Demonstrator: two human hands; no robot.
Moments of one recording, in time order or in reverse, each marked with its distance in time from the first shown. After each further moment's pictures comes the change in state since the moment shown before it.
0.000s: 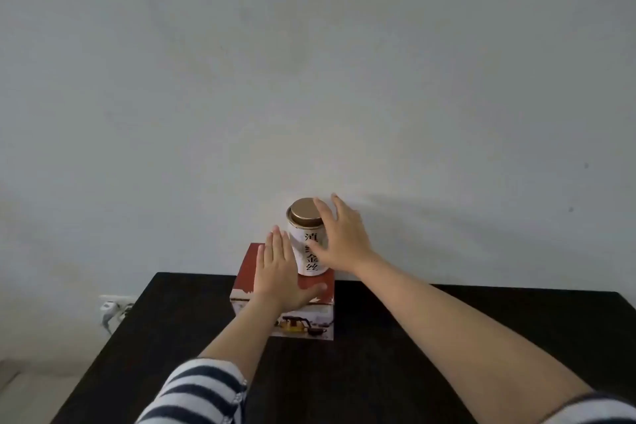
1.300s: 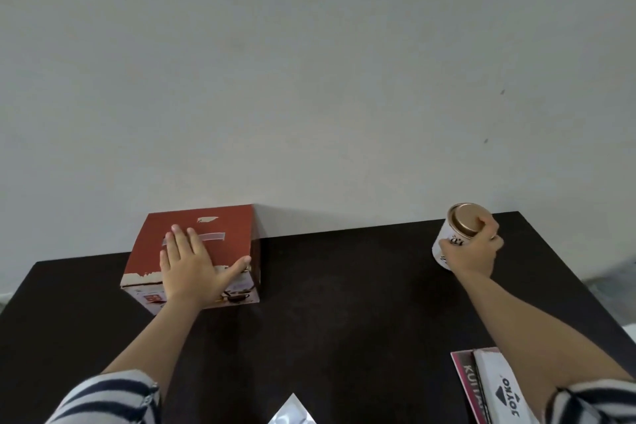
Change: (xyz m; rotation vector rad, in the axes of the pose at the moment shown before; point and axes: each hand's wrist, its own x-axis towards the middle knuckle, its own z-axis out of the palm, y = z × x) left_hand 0.005 0.012 0.072 -0.052 -0.027 -0.174; right_hand -0.223 0.295 -0.024 0.232 0.543 1.178
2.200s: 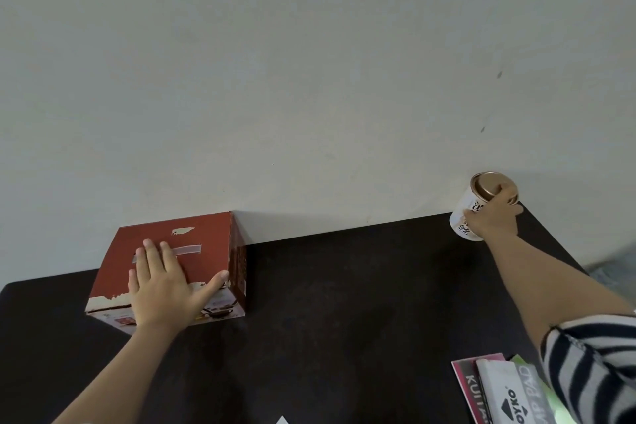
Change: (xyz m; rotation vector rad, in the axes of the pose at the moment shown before) left_hand 0.002 -0.002 0.011 0.004 0.099 0.004; right_hand 0.102 -0.006 -0.009 -0.279 -0.109 0.096
